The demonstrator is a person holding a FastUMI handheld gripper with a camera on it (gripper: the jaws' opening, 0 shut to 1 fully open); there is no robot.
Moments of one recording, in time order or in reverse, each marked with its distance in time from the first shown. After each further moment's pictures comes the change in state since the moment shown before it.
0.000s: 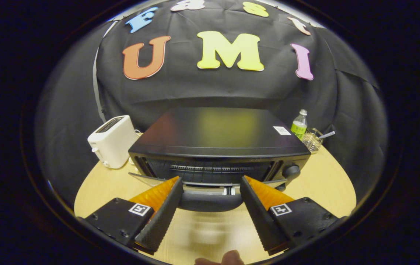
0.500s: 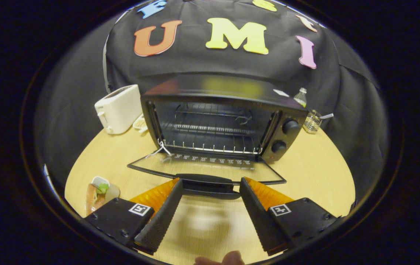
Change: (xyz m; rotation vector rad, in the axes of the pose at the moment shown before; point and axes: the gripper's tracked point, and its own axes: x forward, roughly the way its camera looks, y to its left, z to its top) arm -0.024 0.002 -0.102 -0.035 0.187 0.015
